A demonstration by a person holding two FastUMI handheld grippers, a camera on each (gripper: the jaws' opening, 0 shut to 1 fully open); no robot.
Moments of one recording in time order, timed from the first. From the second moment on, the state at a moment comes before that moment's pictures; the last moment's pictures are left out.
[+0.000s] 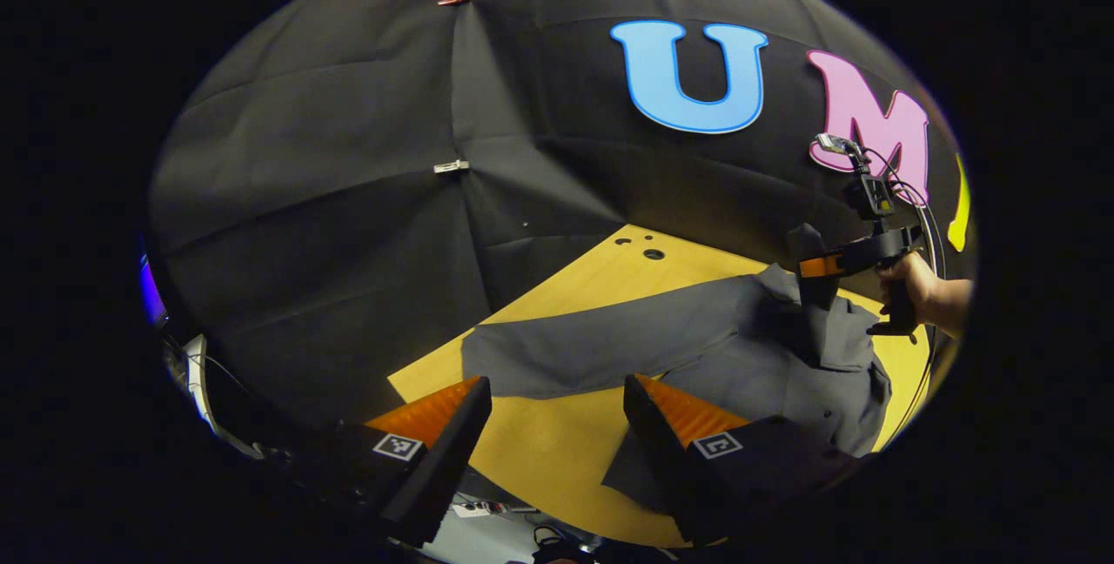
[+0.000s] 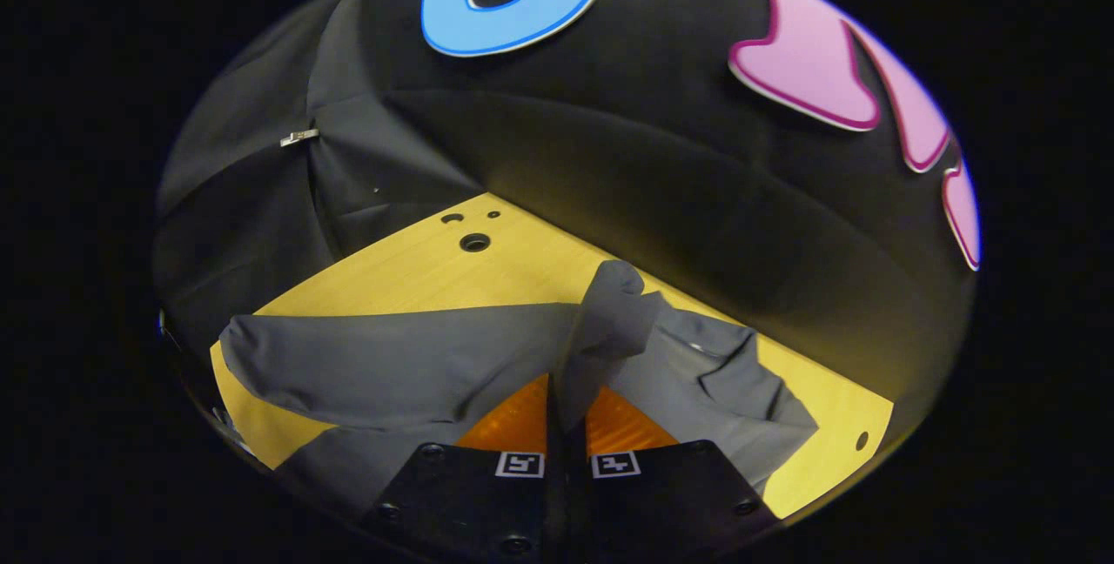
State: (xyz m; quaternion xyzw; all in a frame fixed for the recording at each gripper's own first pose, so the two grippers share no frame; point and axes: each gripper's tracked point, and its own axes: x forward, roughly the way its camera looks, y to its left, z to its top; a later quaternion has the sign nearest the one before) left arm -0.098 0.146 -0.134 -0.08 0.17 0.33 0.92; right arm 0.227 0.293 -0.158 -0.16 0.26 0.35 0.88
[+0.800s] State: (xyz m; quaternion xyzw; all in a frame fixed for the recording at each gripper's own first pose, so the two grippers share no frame) left arm -0.119 0.165 -0.151 -0.12 0.18 0.41 0.89; right arm 0.172 0.342 -0.187 -0.14 0.28 0.42 0.85
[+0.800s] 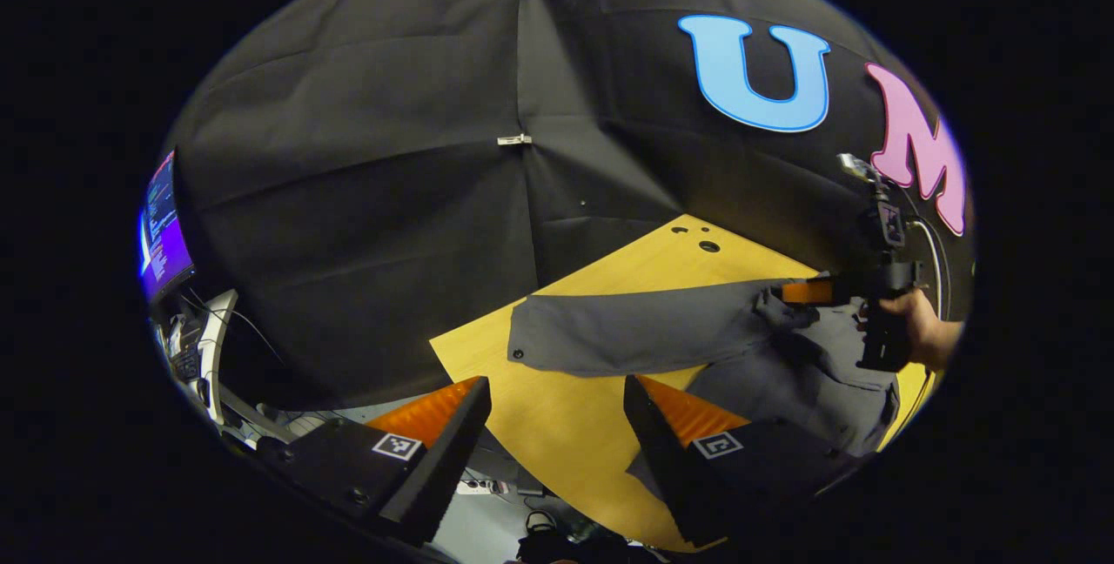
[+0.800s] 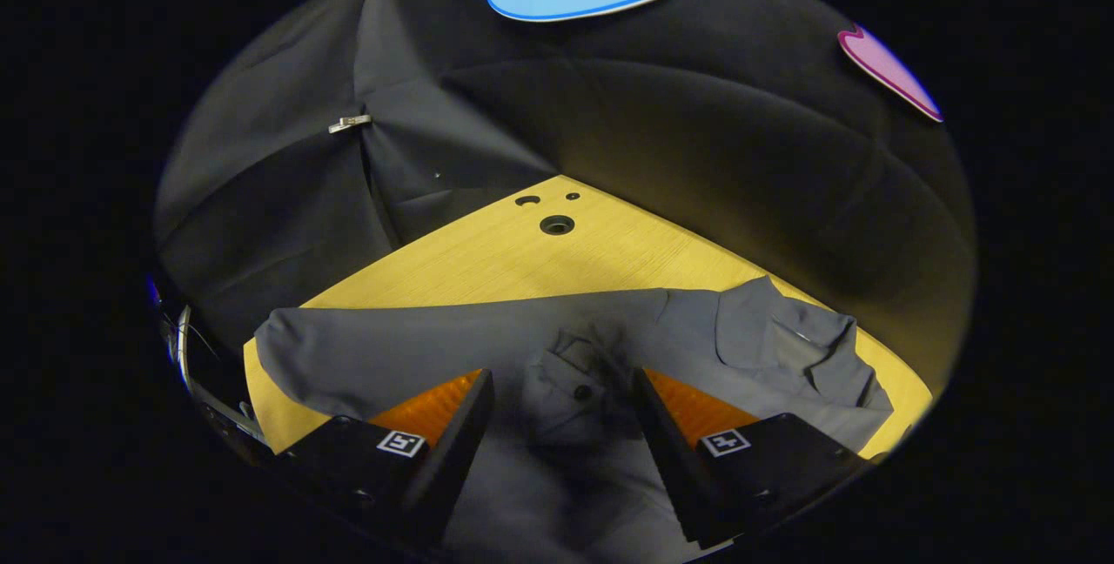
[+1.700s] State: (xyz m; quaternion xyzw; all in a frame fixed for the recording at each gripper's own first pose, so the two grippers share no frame) left arm -0.013 0.323 -0.236 -0.15 0.26 0.39 0.87; right arm 0.160 0.102 -0.109 -0.06 0.27 0.22 0.94
